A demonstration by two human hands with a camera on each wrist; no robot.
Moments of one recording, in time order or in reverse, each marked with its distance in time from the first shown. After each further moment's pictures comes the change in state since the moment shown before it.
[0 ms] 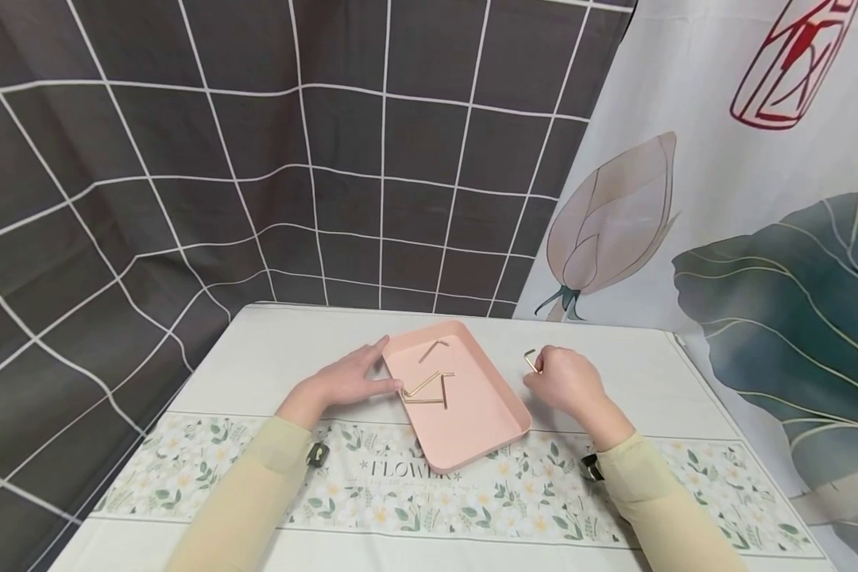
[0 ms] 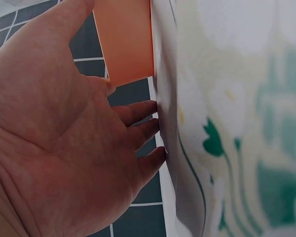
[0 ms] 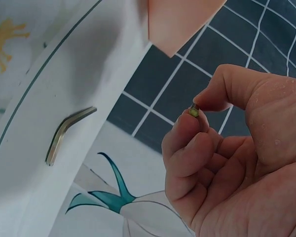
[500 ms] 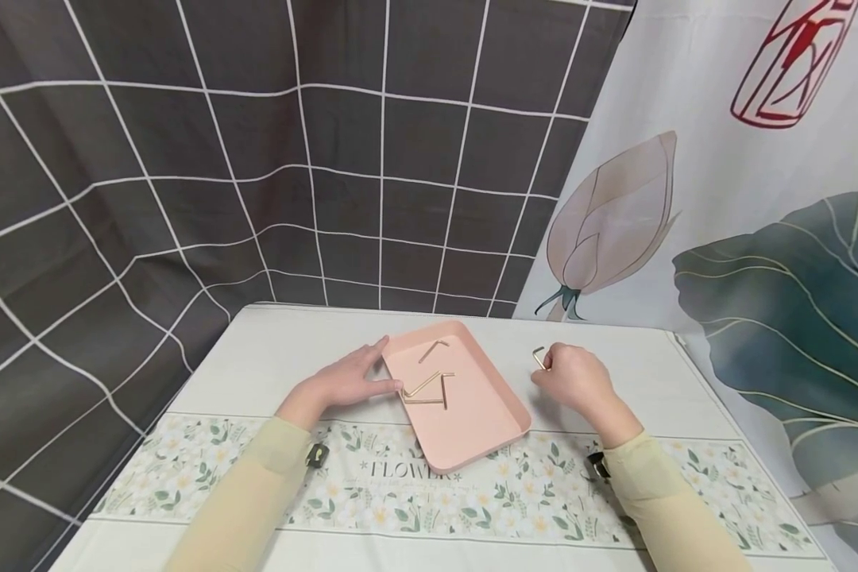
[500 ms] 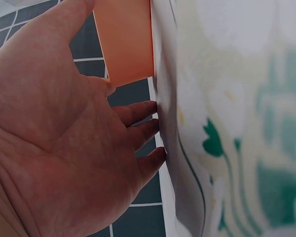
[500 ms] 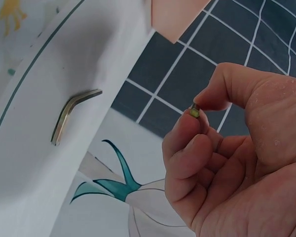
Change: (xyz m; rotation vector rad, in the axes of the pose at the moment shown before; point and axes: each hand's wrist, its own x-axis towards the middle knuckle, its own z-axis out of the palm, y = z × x) left_hand -0.001 0.002 -0.001 -0.004 0.002 0.001; right_hand 0.002 0.010 -0.007 -0.004 0.010 0.023
